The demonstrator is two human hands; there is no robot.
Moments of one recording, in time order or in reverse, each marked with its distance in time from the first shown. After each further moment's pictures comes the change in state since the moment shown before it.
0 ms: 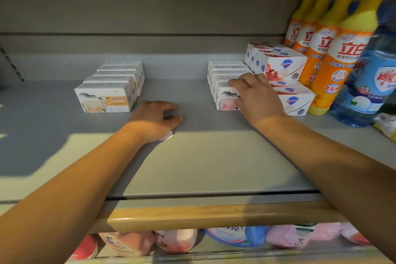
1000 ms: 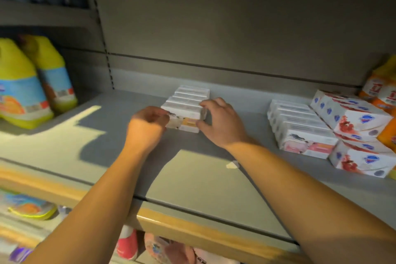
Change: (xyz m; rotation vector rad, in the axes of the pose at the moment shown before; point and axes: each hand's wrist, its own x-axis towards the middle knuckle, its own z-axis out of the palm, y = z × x) left_hand -0.056 -0.100 -0.085 -0.811 0.544 -0.417; right_hand 0.065 -0.203 0.003 0.510 -0.047 -0.222
